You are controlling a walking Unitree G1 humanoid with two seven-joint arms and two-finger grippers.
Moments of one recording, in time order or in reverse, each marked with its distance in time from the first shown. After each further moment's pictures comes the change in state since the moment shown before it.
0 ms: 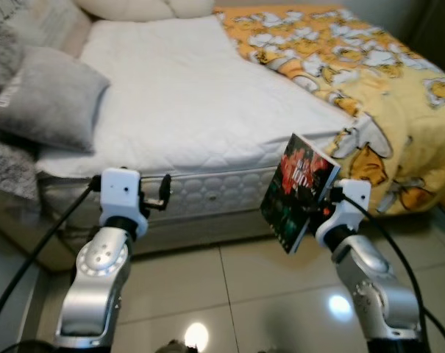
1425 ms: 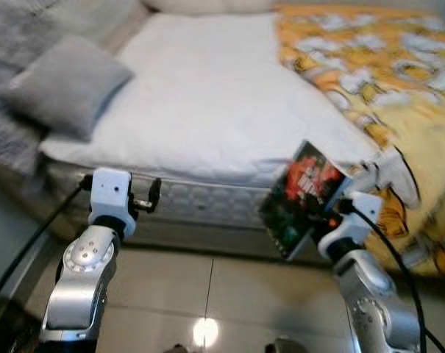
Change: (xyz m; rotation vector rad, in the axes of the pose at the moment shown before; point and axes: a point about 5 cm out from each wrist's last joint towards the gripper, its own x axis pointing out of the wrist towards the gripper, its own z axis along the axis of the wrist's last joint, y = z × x) left arm 0.003 0.022 -0.005 0.053 0.047 -0.002; right arm -0.013 0.005 -0.007 0.093 -0.046 -0.045
